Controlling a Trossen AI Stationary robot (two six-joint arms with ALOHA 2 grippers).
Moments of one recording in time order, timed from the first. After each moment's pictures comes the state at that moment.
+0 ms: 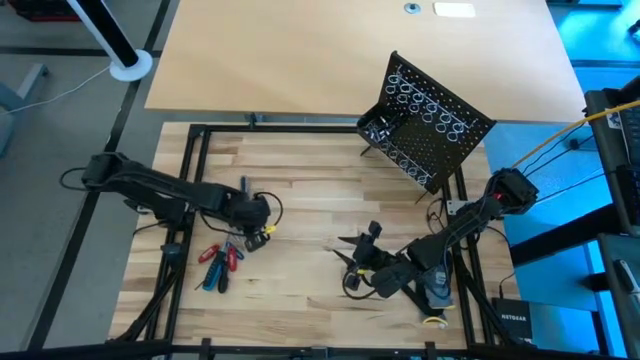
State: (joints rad) left arm -0.14 1.32 0.78 -0.68 -0.12 -0.56; right arm 0.60 1.64 0.95 0.07 0.93 0.44
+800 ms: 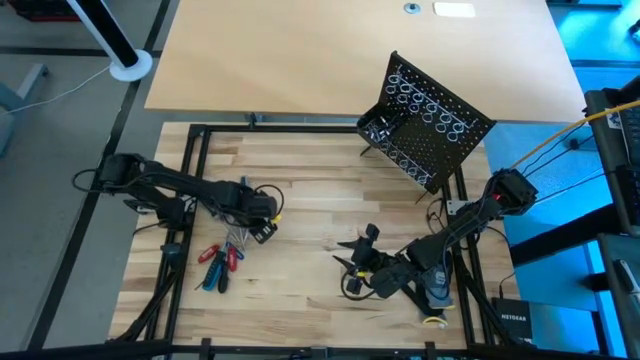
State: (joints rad) left arm -0.03 1.47 0.77 -0.70 -0.08 -0.77; right arm 0.60 1.65 0.95 0.05 0.84 0.47
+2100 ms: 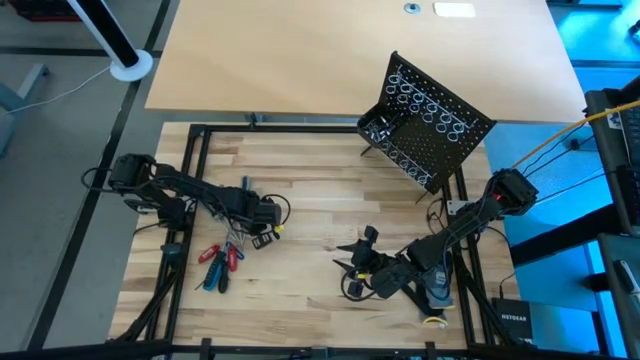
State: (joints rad) left arm -0.06 1.59 0.78 -0.64 -0.16 -0.54; right arm 0.60 1.65 0.95 0.05 0.79 0.47
